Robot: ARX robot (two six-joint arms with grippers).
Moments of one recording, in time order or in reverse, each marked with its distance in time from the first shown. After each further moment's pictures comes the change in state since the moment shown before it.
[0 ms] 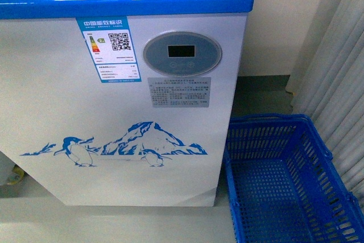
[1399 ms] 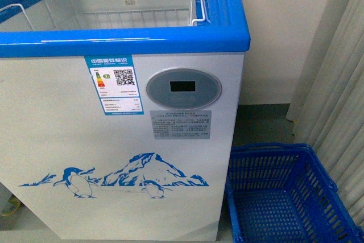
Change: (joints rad) left arm -0.177 -1.407 -0.773 -0.811 0.066 0.003; right arm 0.000 0.000 0.000 0.000 -0.002 0.000
